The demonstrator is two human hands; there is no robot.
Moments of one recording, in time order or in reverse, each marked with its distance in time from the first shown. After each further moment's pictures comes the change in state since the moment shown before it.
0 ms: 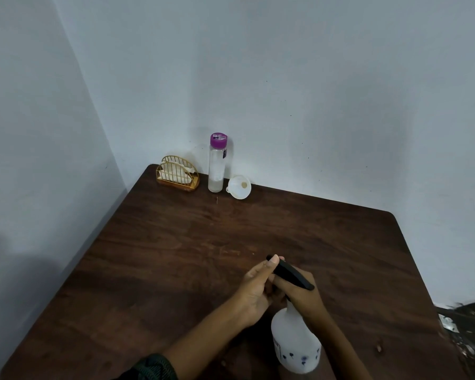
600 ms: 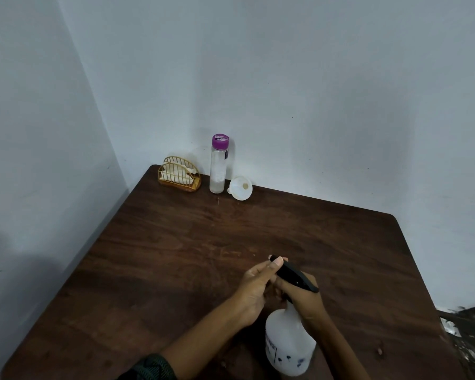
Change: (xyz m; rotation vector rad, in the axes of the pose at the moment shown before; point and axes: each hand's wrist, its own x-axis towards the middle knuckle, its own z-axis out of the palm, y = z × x) left_hand 0.001 0.002 -0.003 0.165 -0.029 0.084; right_hand 0.000 0.003 0.001 0.093 0.040 0.065
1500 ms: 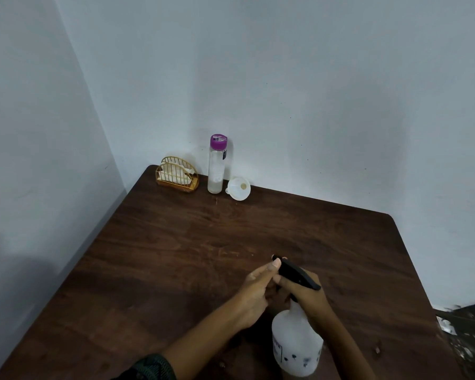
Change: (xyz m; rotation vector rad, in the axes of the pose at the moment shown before) left_hand 0.006 -0.009 -0.009 0.054 -0.128 -0.035; right_hand 0.004 0.001 -0.015 -0.060 -0.058 -0.027
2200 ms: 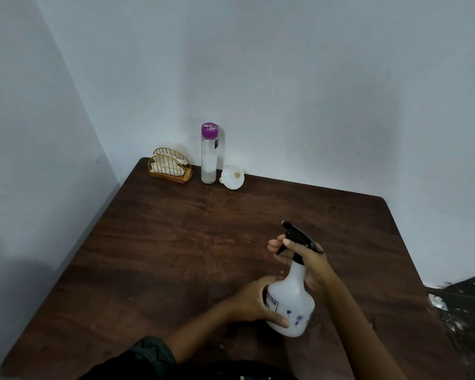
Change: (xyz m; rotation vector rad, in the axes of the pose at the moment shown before) left_hand -0.002 -0.032 -0.031 0.882 -0.227 -0.002; right_hand 0.028 -0.004 -0.020 0.314 0.045 0.173
